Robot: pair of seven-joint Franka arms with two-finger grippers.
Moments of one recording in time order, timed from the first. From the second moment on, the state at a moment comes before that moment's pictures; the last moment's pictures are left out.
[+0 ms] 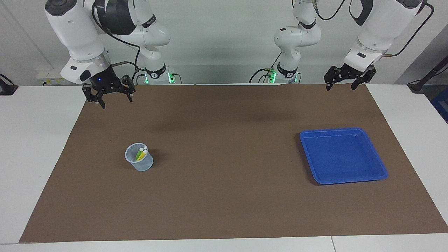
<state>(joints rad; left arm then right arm) 0.06 -0.09 -0.13 -1.70 0.02 1.51 0.02 0.03 -0.15 -0.02 -1.83 0.01 1.71 -0.26</state>
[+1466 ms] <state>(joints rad) 0.06 -0.10 -0.14 -1.70 0.02 1.51 0.02 0.03 -0.18 -0.01 -1.84 0.01 1.69 -0.14</state>
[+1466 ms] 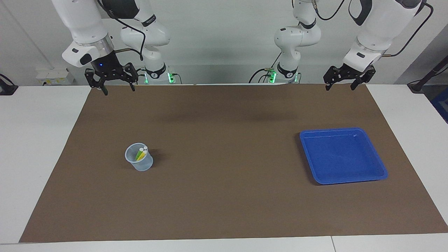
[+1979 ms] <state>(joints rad) 0.06 -0.10 -0.14 -1.70 0.02 1.51 0.02 0.03 -0.19 -0.02 -1.83 0.01 1.69 -0.14</state>
